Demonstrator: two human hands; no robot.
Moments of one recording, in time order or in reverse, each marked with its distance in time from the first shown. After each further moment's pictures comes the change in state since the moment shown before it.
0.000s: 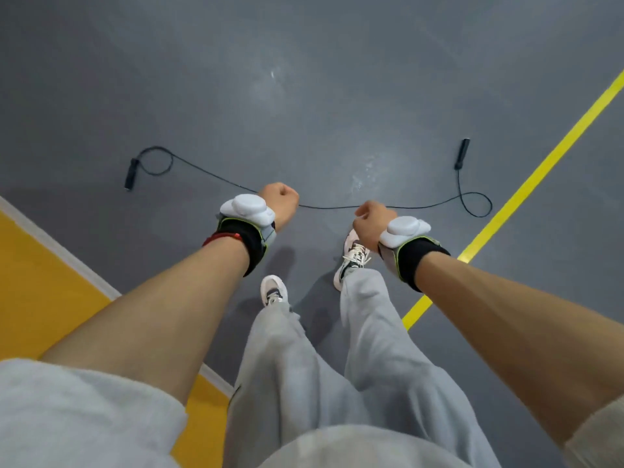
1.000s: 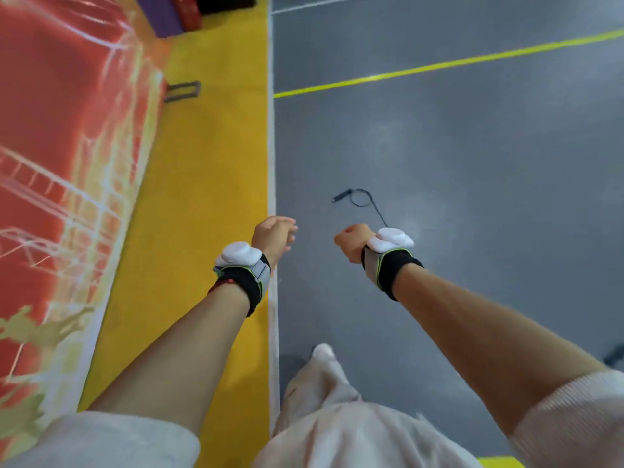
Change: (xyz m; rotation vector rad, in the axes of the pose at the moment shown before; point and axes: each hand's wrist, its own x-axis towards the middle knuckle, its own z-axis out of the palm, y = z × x) left_hand -0.465 -0.339 -0.155 -0.910 0.779 -0.007; right_hand -0.408 -0.124 0.248 -0.224 -0.236 -0.686
